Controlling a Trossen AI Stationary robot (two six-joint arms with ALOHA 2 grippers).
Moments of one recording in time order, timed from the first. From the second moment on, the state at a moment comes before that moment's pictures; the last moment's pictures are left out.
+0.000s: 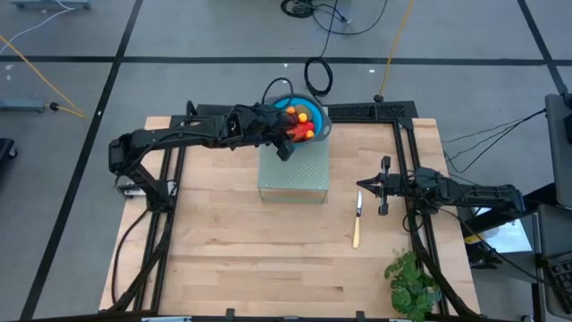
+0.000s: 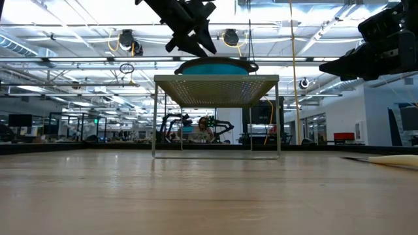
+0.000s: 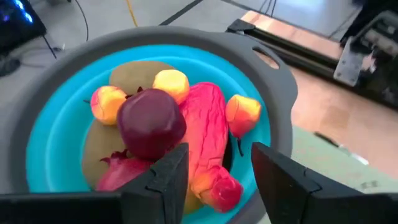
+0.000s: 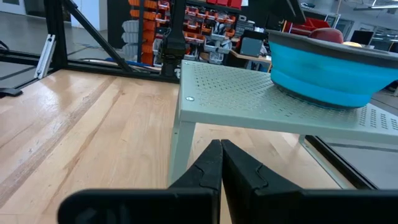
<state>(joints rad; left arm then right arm) 0.28 1.62 1.45 -0.41 -0.21 -0.21 -0.08 0.10 0.06 -0.01 0.03 -0.16</state>
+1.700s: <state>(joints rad) 0.10 1.21 0.99 -0.40 0.06 -0.30 -0.08 0.11 0.06 0.01 0.06 0.30</state>
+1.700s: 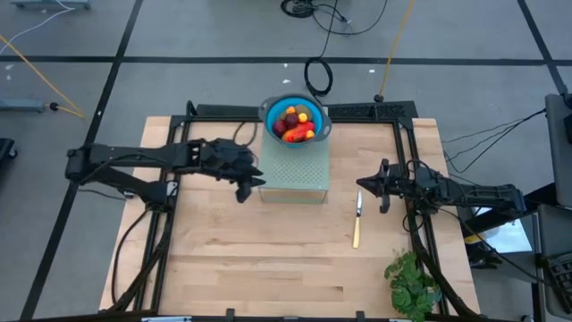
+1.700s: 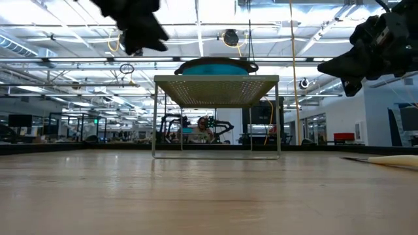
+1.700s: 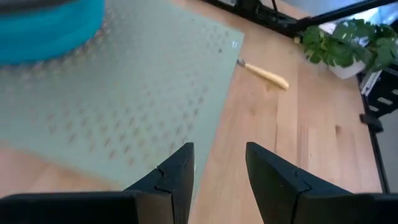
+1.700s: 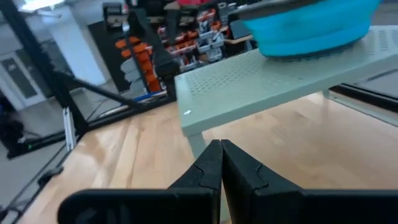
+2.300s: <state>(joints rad) 0.10 0.68 0.62 -0.39 0.05 -0.30 -0.08 0.21 0.06 0.04 0.08 0.64</state>
